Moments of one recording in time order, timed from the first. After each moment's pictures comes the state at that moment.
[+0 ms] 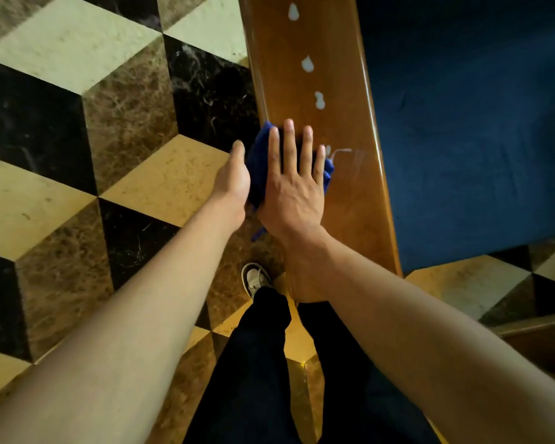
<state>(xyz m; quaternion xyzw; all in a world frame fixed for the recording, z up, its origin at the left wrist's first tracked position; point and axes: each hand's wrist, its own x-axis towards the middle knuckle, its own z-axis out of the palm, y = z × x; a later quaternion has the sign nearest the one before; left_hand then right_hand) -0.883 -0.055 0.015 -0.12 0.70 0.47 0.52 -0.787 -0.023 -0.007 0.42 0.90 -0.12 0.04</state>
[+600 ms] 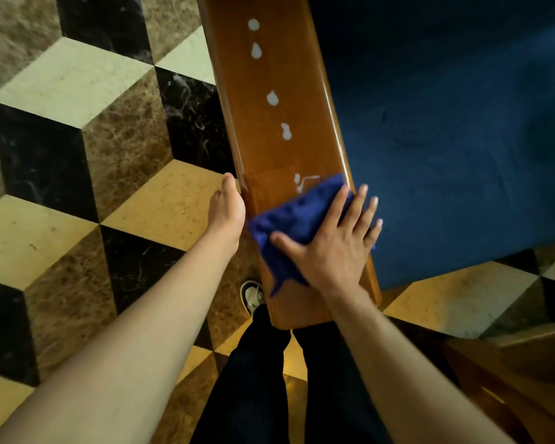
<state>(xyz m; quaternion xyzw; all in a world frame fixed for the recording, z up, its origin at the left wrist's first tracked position) -0.864 -0.028 0.006 -0.09 0.79 0.37 0.47 -0.692 -0.008 0.008 0.61 0.77 -0.19 0.05</state>
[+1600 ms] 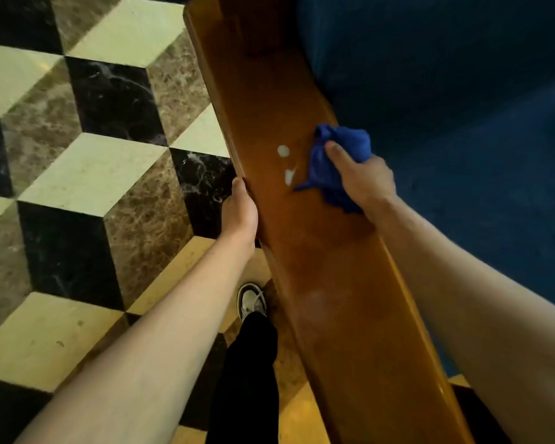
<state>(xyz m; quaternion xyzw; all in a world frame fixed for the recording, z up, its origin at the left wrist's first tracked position) -1.008 0.129 -0.007 -0.06 0.78 0.43 0.45 -0.851 0.259 -0.008 0.71 0.52 -0.47 -0.06</state>
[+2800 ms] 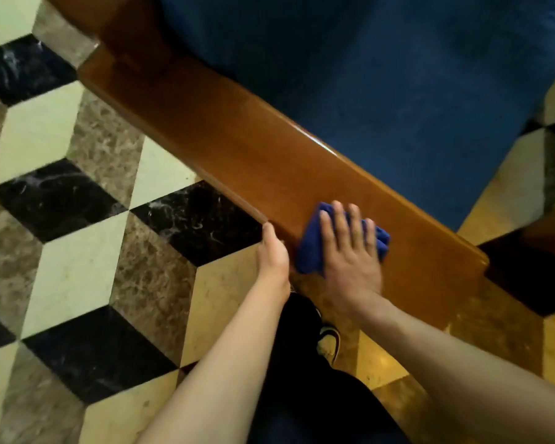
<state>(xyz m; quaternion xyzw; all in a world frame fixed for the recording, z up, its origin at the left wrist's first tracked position) -0.944 0.018 0.007 0.00 0.69 0.31 0.65 -0.818 -0.036 0.001 0.69 0.71 -0.11 0.06</state>
